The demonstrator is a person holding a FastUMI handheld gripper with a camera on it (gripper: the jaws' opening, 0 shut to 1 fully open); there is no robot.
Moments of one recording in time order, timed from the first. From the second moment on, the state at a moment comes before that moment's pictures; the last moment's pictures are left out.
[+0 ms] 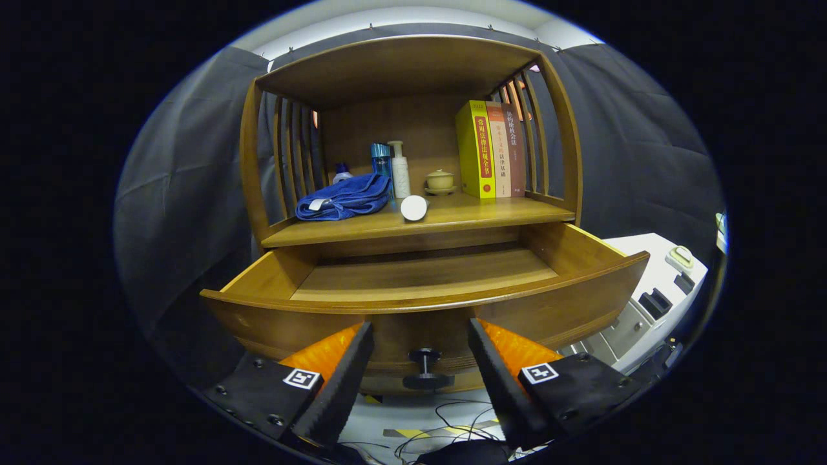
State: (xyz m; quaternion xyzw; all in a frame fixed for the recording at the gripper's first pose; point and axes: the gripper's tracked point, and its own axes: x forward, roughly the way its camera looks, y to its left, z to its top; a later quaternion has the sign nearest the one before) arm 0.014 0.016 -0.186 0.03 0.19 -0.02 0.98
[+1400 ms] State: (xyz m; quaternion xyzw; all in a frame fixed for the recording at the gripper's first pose) arm 0.147 0.006 -0.179 0.03 0.18 -0.03 0.98
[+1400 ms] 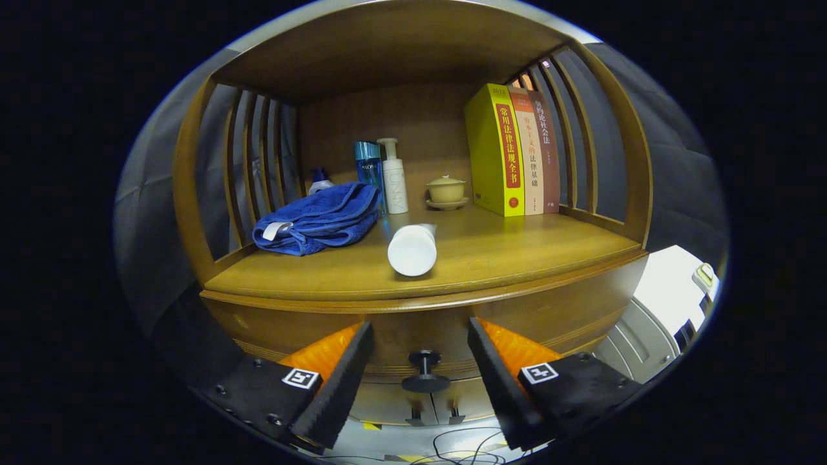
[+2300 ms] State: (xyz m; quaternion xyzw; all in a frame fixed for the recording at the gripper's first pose) arm 0.050 0.000 -0.126 0.00 0.13 -0.01 0.99
